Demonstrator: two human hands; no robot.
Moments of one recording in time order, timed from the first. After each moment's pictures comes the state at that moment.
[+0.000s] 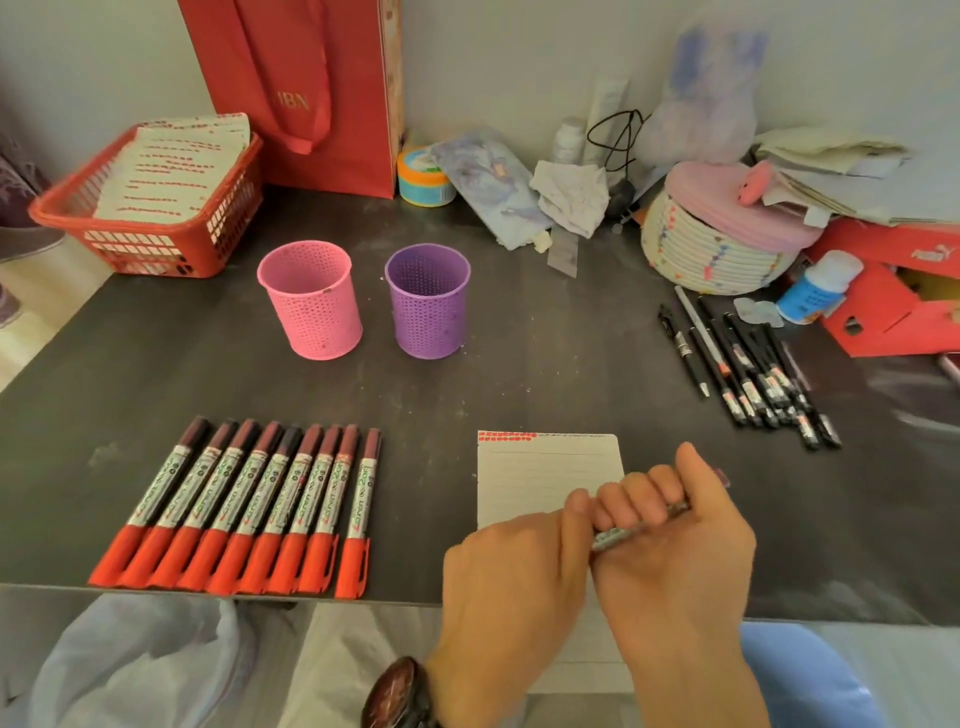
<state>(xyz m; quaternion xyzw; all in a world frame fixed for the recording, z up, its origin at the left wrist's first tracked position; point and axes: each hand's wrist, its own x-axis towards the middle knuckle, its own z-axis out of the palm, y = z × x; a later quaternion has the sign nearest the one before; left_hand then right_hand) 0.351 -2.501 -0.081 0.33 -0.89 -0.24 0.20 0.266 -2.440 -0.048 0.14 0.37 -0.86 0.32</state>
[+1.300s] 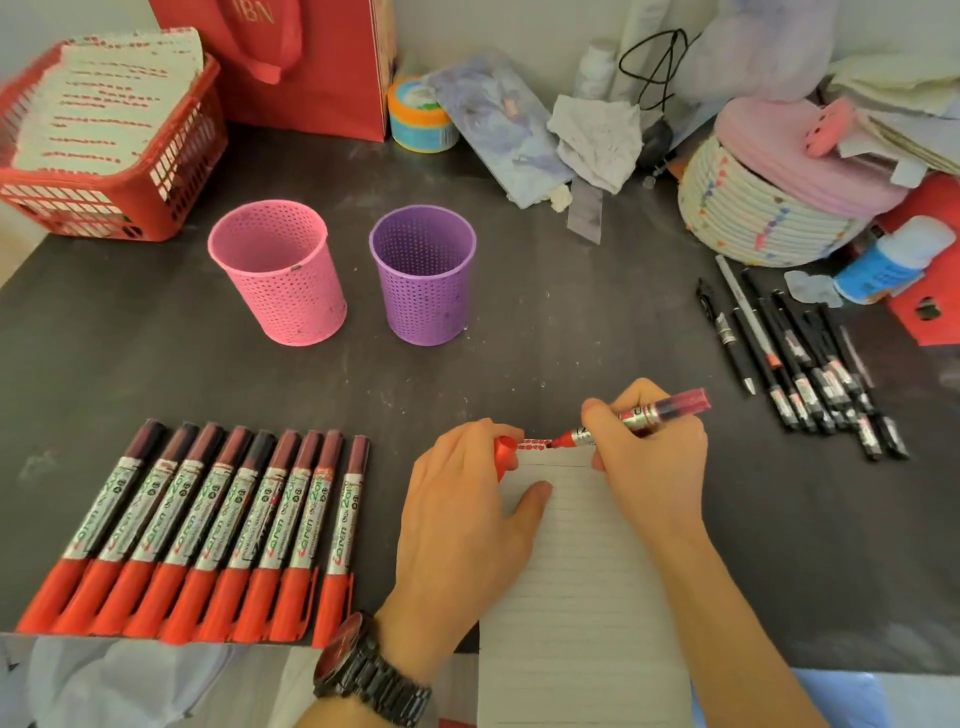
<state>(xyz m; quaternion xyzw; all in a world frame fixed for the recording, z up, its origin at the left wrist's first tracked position) 0.327 -2.574 -0.142 0.37 -0.86 -0.28 0.22 0.183 -2.496 -0.118 -0.22 0.79 -0.57 0.10</state>
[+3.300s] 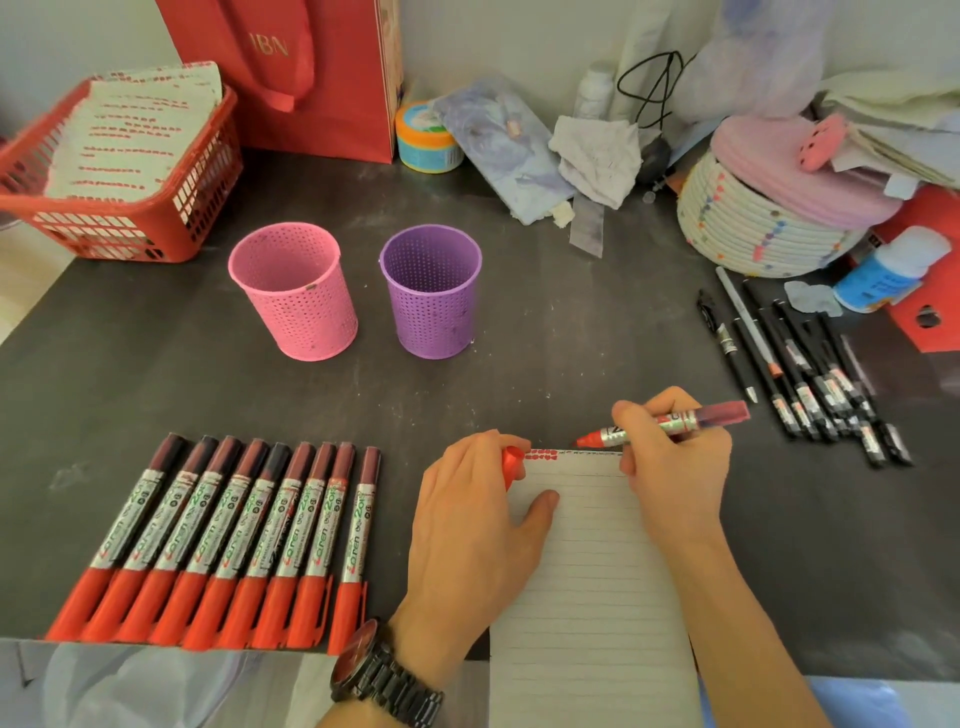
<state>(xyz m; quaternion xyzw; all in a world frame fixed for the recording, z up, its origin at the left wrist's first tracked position) 0.329 -2.575 -0.134 0.36 -0.86 -0.30 0.18 0.179 -2.493 -0.109 -0.15 0.74 -0.64 0.11</state>
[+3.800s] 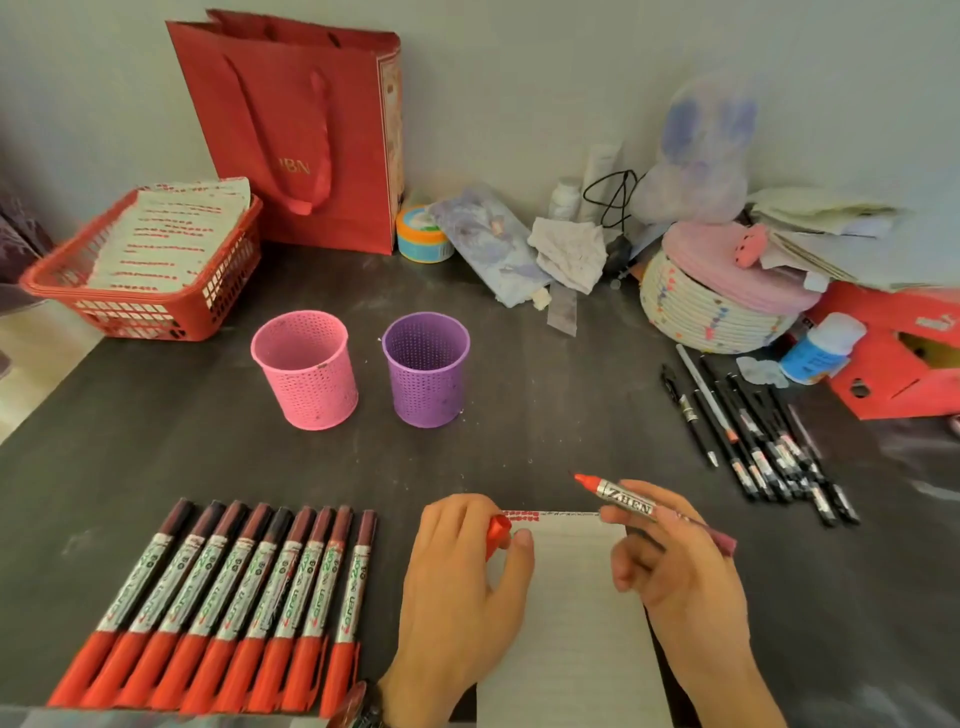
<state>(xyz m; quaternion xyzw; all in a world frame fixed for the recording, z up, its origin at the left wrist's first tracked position) 0.335 -2.572 -0.119 0.31 -0.85 -0.34 0.26 0.198 -2.442 -0.092 -0.13 0.57 -0.76 0.28</state>
